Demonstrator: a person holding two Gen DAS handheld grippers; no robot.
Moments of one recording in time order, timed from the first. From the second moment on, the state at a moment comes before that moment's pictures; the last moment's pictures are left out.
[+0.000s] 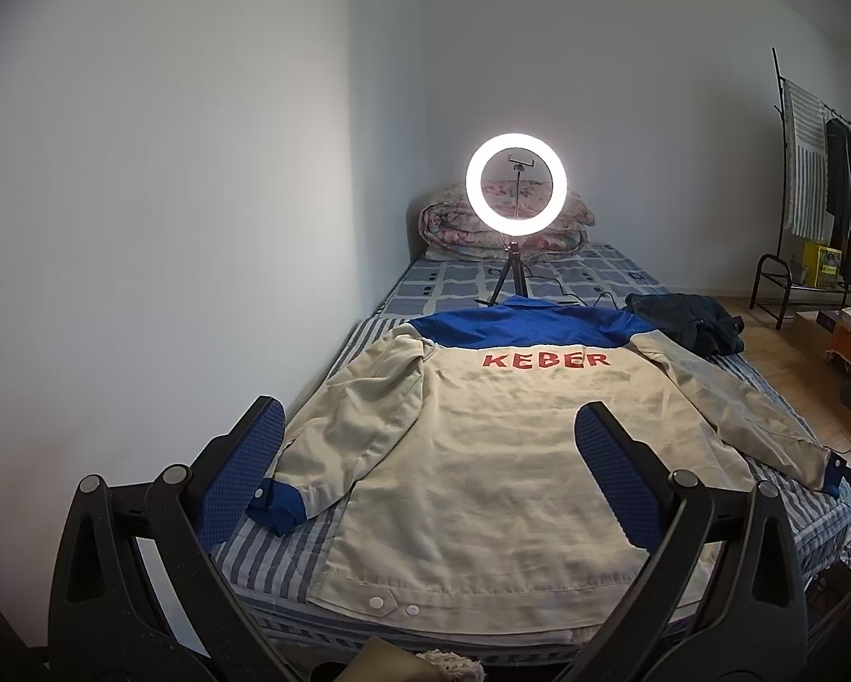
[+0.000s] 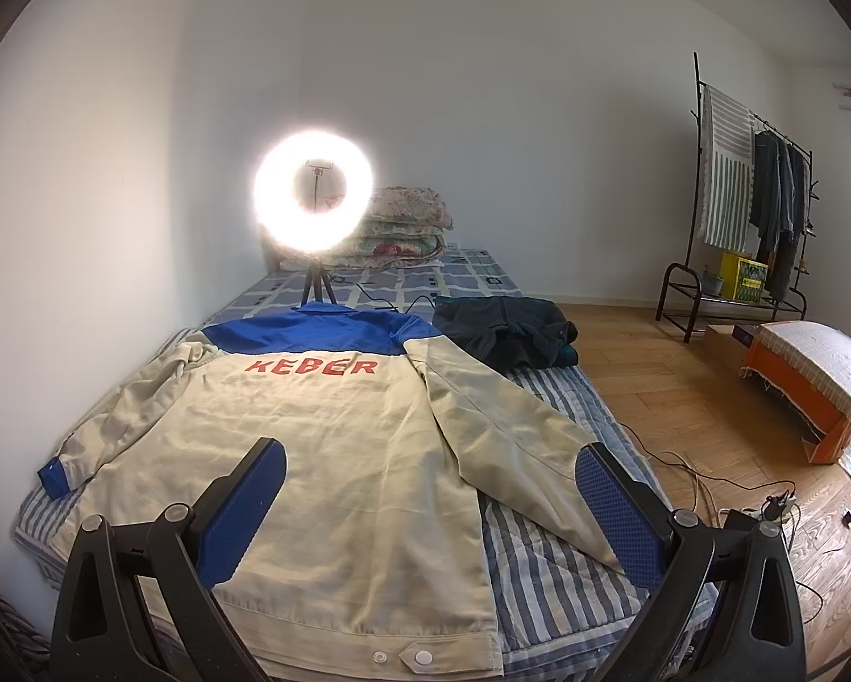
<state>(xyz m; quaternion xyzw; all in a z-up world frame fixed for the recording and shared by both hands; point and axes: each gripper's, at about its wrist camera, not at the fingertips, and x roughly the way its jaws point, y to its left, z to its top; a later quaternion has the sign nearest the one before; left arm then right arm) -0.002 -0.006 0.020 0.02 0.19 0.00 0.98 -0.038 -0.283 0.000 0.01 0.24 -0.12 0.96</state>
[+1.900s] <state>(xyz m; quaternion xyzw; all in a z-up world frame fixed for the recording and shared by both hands) -0.003 0.003 0.013 0.01 0.18 0.00 0.98 -0.036 -0.277 -0.003 0.00 0.23 -0.12 0.97</state>
